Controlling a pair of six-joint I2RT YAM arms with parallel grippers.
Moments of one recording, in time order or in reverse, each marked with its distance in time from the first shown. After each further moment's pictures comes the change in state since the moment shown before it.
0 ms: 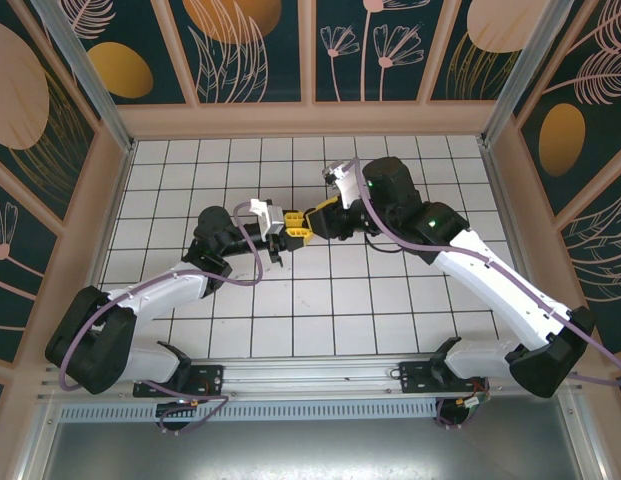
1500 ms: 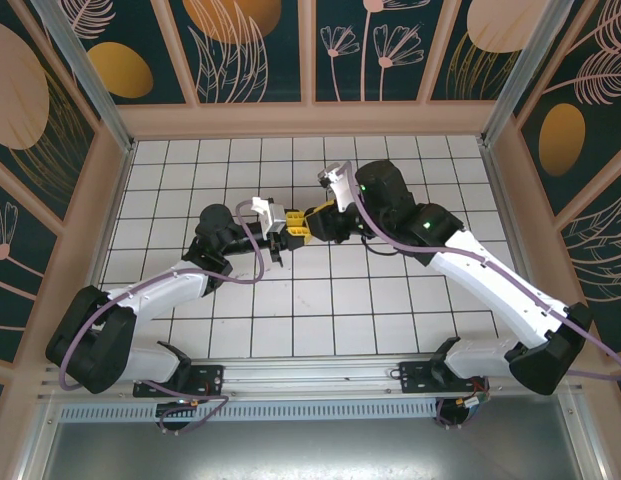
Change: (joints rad) left arm 0.000 0.003 0.017 -0.042 -0.007 0.005; right arm 0.040 0.015 0.004 -0.018 0.073 0.000
